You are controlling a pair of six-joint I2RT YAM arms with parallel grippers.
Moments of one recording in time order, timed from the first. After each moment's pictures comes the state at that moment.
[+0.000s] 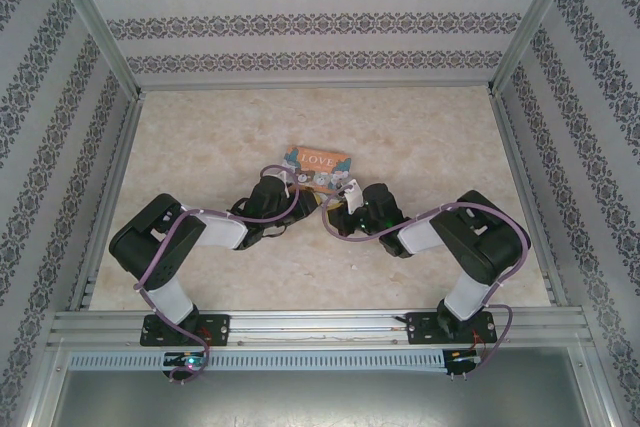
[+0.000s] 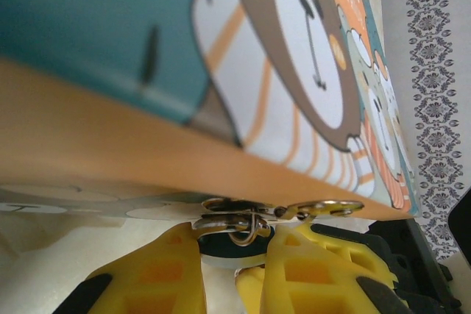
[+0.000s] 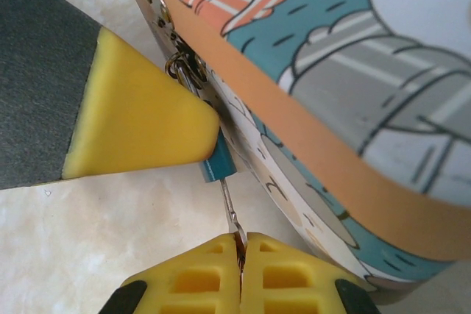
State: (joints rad) left arm -0.61 1.70 0.62 0.55 0.23 -1.03; right arm 0.61 1.71 0.47 0.72 -0.36 0.24
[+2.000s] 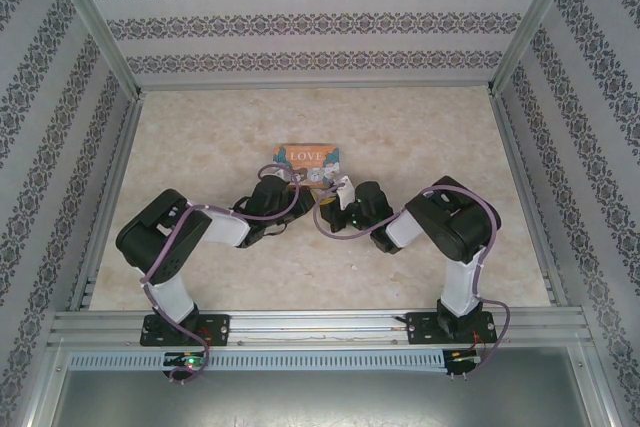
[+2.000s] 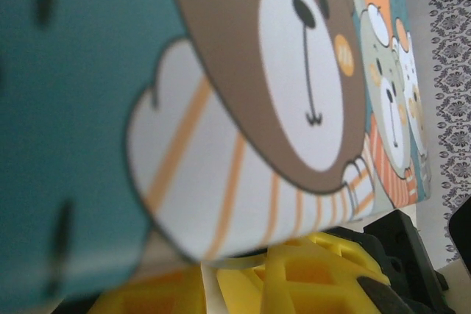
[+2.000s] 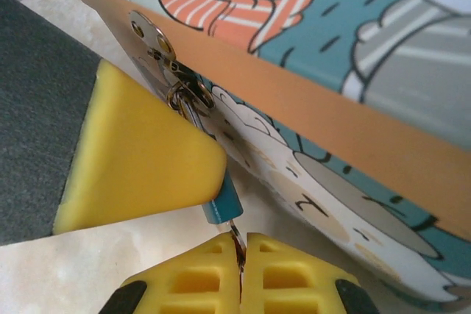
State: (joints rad) left arm -0.60 1.76 0.63 0.57 0.17 -1.04; right arm 0.61 1.91 0.55 0.90 -0.36 0.24
